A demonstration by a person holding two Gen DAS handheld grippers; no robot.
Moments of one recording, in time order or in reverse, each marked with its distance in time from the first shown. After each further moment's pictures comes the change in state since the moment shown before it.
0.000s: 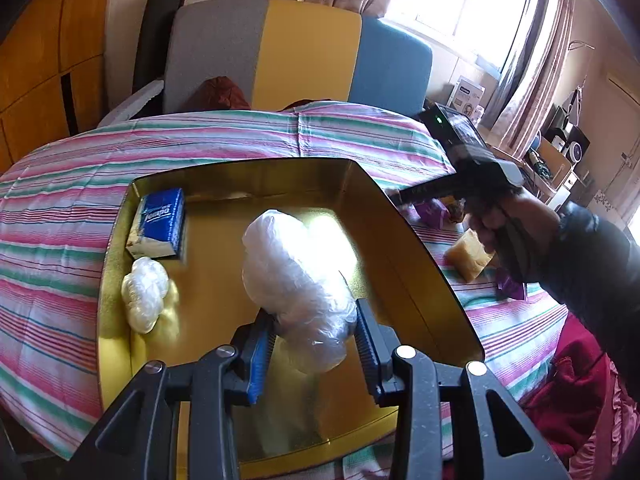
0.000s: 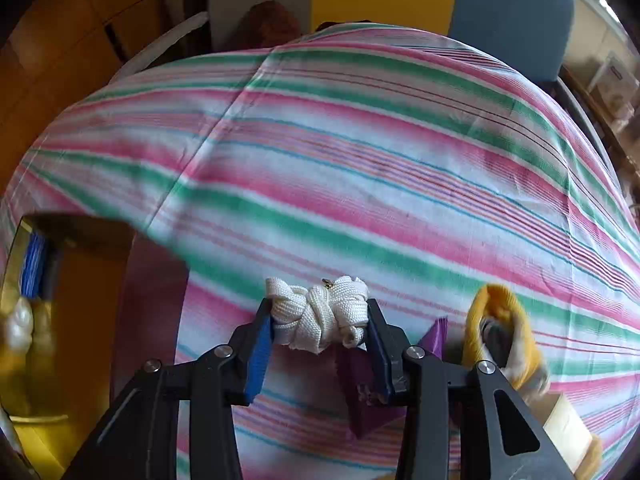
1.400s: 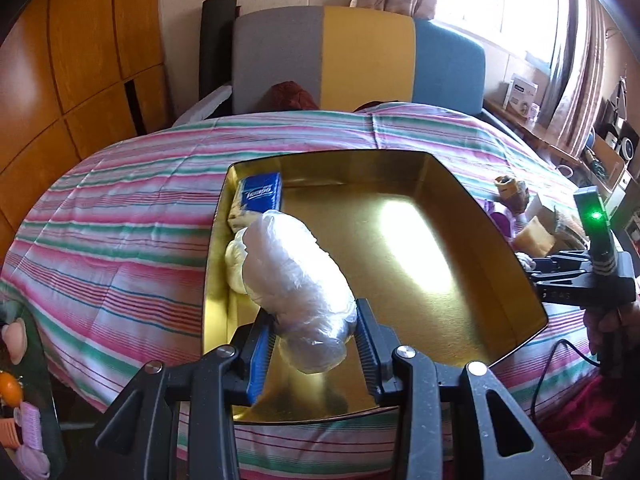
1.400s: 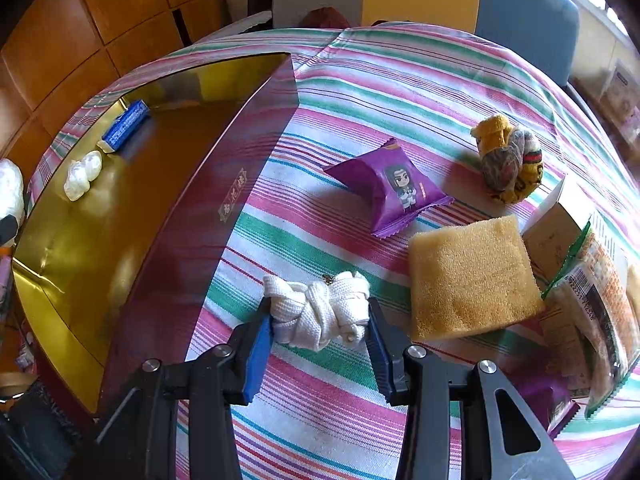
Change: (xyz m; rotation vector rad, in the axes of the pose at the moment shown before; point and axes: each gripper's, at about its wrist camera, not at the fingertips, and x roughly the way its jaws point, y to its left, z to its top) left arm -0.030 0.029 -0.033 -0.031 -0.017 0.266; right arm -0.046 0.030 -0.143 -0.070 -0.090 0.097
